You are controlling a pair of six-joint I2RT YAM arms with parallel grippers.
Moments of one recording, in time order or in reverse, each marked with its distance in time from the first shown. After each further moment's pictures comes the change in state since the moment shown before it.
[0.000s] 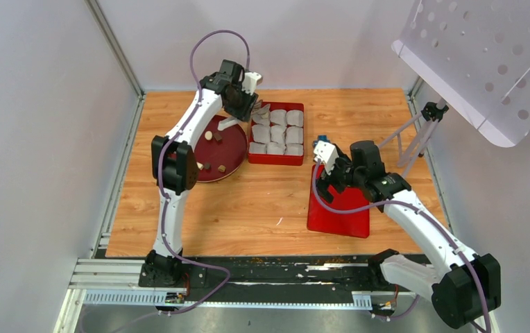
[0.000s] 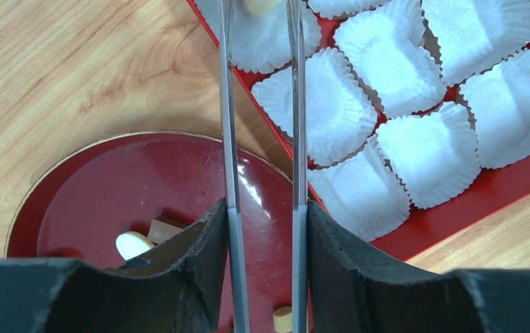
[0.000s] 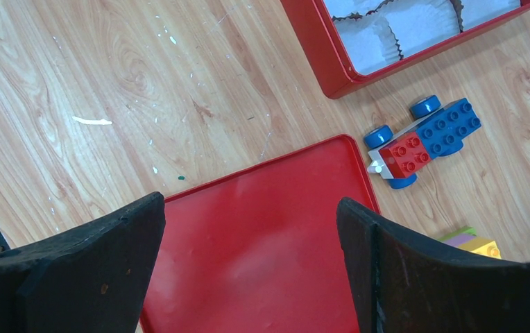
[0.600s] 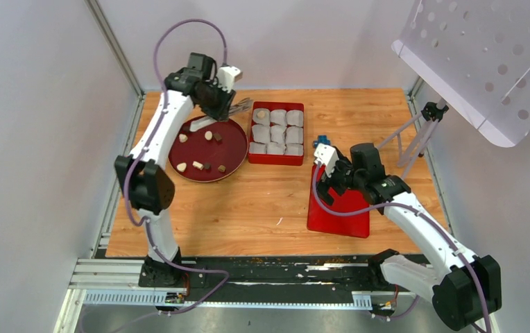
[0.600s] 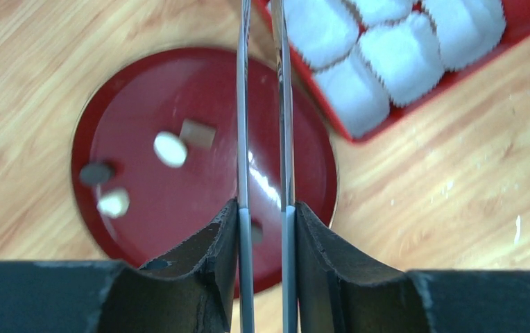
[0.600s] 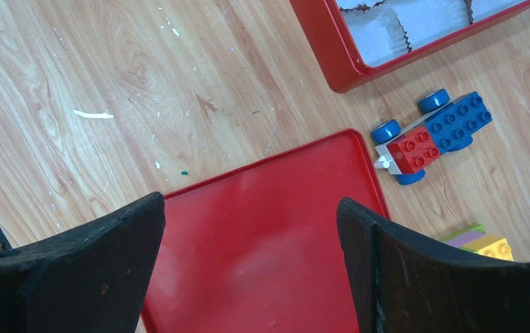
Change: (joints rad) left arm 0.061 -0.275 -0.160 -0.105 0.058 0.082; right arm 0.000 -0.013 -0.026 0.006 -0.002 0.000
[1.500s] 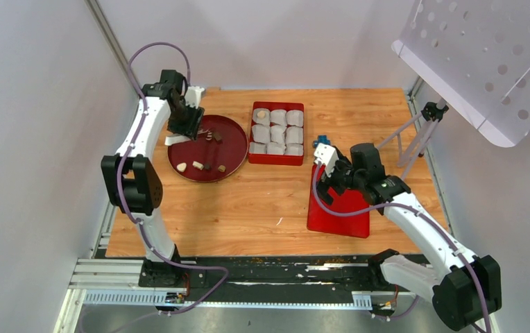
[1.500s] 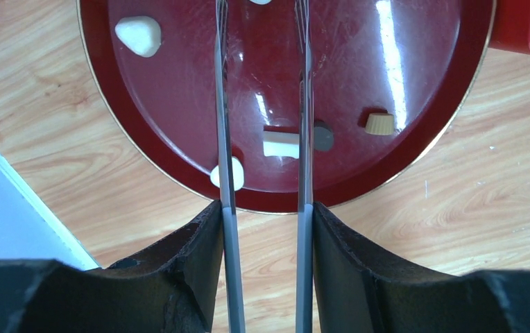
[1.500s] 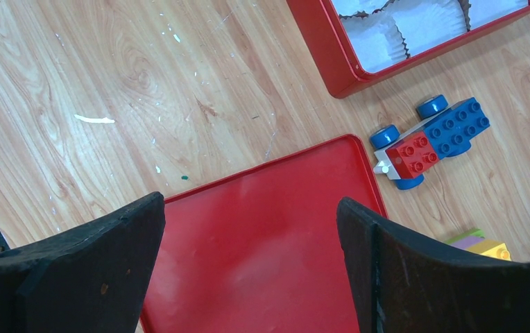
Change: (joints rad) left arm 0.223 -0.135 -0.289 -0.079 -0.117 -0.031; right arm 0.000 -0.001 -0.010 0.022 -0.009 0.003
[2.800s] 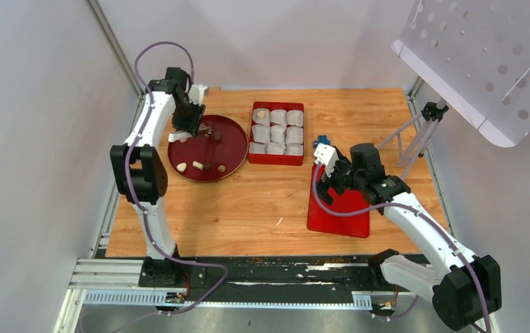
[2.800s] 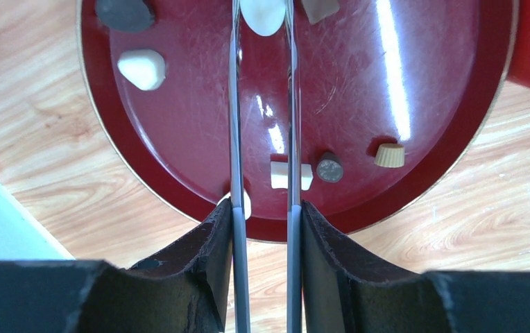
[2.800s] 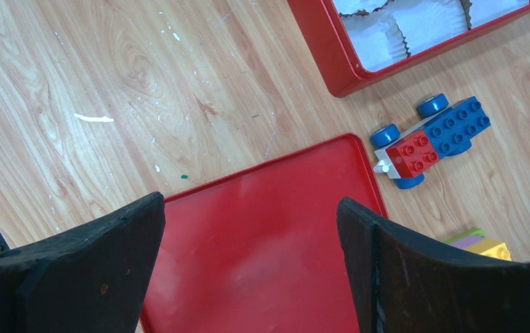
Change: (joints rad) left arm 0.008 0.155 0.111 -0.008 -0.003 0.000; right arm 0.000 0.000 0.000 -0.002 0.002 -0.004
